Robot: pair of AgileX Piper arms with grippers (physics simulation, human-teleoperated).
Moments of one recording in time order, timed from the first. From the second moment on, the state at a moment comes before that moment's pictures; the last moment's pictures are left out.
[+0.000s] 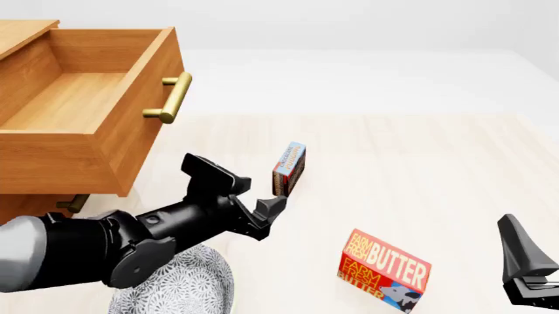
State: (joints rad) left arm -0.75 1.50 -0.56 -0.46 -0.13; right arm 0.00 0.00 0.00 0.00 0.00
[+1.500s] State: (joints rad) left arm -0.65 1.80 -0.77 -0.49 -0.15; right arm 0.00 0.00 0.00 0.00 0.00
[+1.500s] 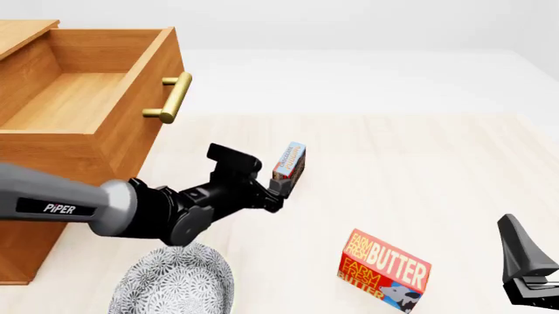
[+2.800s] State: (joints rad) left arm -0.62 2.00 -0.98 -0.44 -0.20; right arm 0.00 0.00 0.00 0.00 0.00
